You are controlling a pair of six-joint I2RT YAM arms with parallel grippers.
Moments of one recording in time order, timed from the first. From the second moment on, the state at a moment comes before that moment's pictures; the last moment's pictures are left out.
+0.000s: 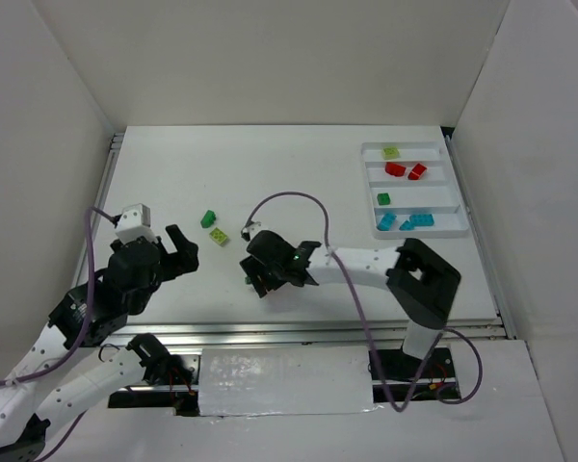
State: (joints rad) left arm -0.70 0.59 0.91 -0.87 -0.62 -0.68; right arm 1.04 1.82 1.16 -0.31 0.18 0.40
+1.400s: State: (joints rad) left arm -0.70 0.79 0.83 -0.31 0.42 -0.78; right arm 1.12 0.98 0.84 -0.16 -0.04 0.21
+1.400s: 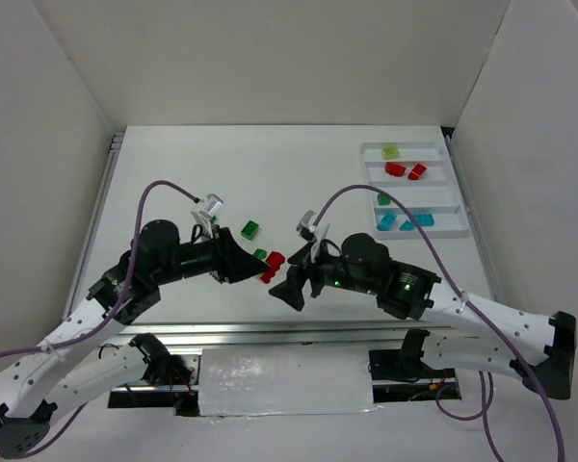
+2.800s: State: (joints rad) left arm -0.70 0.66 0.73 0.08 0.72 -0.64; right arm 0.84 0.98 0.70 0.62 -0.77 0.85
